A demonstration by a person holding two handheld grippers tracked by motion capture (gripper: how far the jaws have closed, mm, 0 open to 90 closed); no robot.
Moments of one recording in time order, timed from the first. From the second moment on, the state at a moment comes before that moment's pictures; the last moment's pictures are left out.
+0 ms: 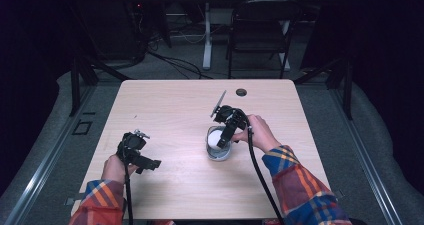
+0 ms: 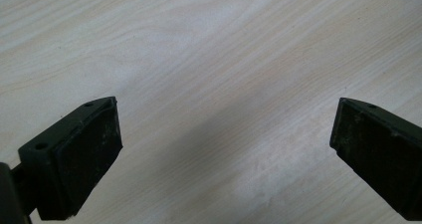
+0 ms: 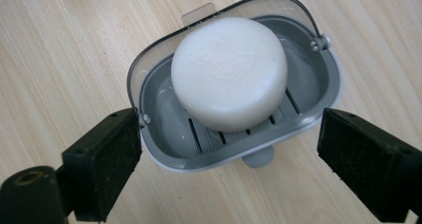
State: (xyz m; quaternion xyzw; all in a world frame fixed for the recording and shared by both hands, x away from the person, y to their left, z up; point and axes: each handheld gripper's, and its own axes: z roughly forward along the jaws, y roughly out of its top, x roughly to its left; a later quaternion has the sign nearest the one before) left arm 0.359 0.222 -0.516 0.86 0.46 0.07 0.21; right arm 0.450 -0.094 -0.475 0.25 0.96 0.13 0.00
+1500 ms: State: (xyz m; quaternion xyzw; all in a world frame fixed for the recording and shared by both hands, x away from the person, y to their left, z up) left arm 0.358 0.218 -0.515 0.86 0.46 0.07 0.21; right arm 0.391 -0.273 -0.492 0.39 0.91 0.12 0.03
